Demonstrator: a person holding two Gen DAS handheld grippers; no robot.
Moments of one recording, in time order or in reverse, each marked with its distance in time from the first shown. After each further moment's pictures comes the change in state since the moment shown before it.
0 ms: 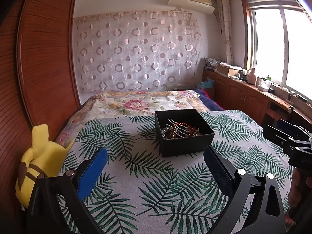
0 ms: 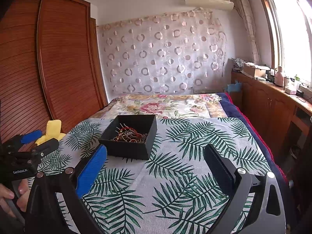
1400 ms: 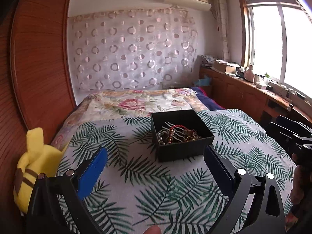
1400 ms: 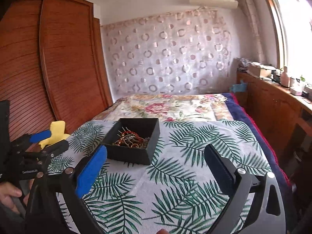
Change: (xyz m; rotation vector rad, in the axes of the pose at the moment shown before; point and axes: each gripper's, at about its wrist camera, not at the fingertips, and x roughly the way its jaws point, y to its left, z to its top) left arm 0.019 -0.005 0.007 0.011 0.013 -0.021; right arm 0.007 -0.009 0.013 0.001 0.009 0.040
